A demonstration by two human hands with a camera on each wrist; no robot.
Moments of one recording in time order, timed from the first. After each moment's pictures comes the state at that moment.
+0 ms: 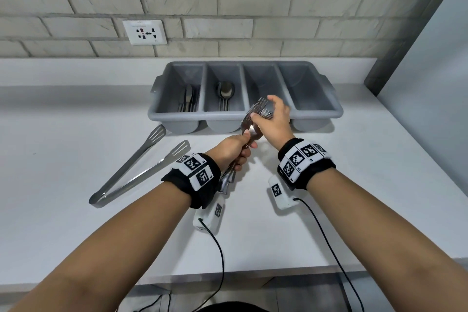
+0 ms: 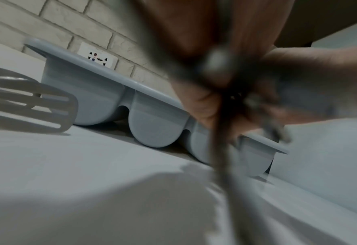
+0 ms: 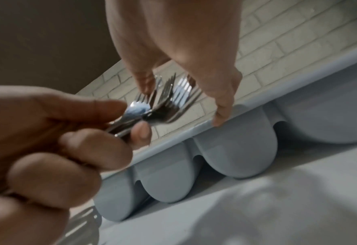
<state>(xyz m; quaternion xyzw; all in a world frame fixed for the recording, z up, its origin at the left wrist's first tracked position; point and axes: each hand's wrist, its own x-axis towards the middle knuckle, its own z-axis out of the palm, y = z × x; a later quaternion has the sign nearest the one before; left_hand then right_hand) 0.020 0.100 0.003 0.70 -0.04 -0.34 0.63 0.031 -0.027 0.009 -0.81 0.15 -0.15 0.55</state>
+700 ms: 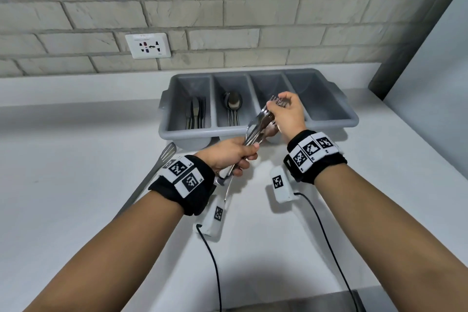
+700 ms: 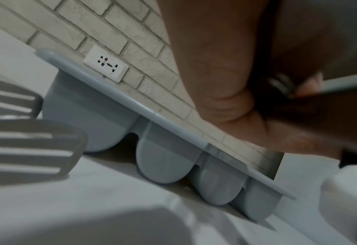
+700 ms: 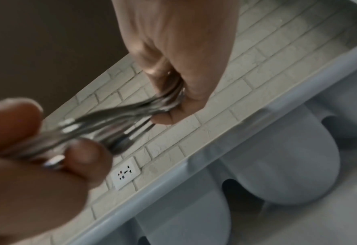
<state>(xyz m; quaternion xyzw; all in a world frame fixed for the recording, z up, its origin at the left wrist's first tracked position) 0.058 0.148 0.025 0.66 -0.12 -0.43 0.61 0.081 -0.012 0.028 -0.68 0.19 -0.22 0.68</state>
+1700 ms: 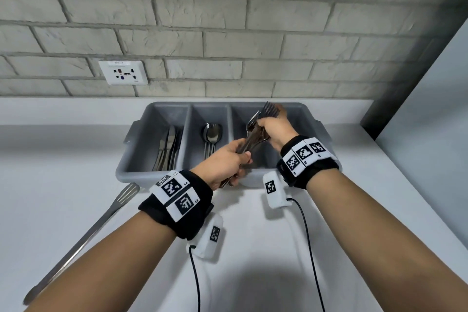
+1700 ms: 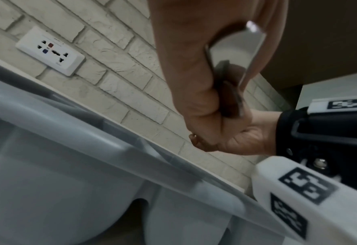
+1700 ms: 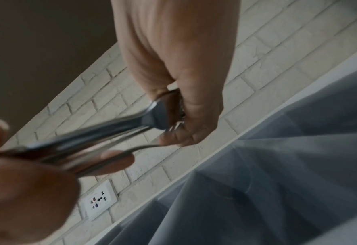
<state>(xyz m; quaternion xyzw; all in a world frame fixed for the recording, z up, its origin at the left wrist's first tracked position) 0.104 0.054 0.063 0.70 -0.07 -0.30 0.65 0.167 -0.086 0.058 -0.67 0.24 -0.10 0.70</state>
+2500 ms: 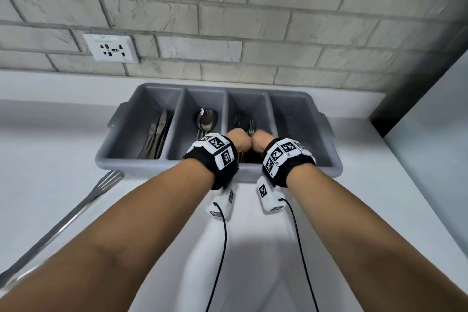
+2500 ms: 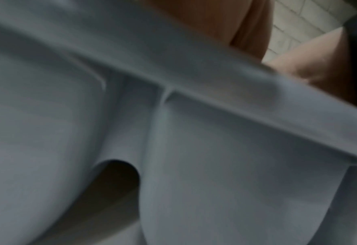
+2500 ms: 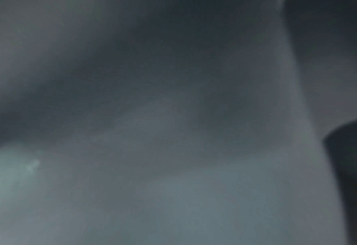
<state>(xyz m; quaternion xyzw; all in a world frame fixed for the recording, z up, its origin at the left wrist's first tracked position) 0.164 -0.020 0.035 0.90 -0.02 -0.24 0.35 0.179 -0.094 0.015 -0.93 0.17 0.16 0.29</state>
